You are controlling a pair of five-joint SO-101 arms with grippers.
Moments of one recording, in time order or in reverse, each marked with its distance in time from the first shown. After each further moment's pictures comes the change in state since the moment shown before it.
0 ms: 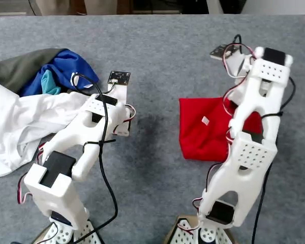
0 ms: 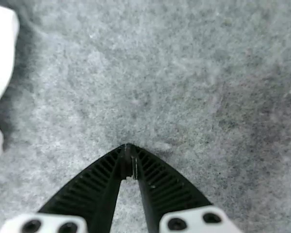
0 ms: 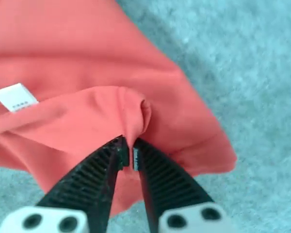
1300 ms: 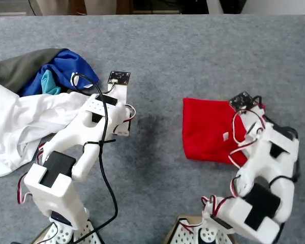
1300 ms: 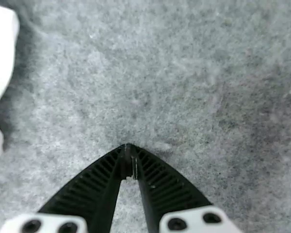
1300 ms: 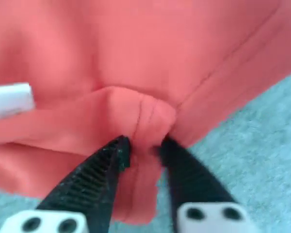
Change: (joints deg) left arm 0.0 0.0 0.0 0.0 0.0; right arm 15.5 -49.4 89.7 -58.2 2.3
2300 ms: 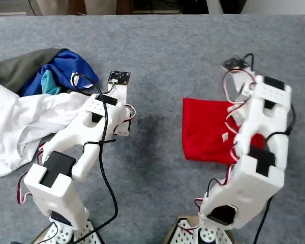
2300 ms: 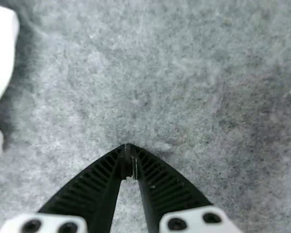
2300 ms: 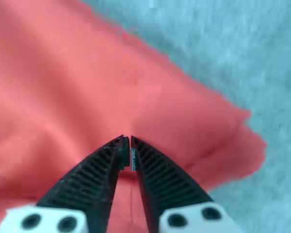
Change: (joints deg) left arm 0.0 0.0 0.0 0.0 0.0; right arm -10.8 27.0 -44.0 28.3 -16.2
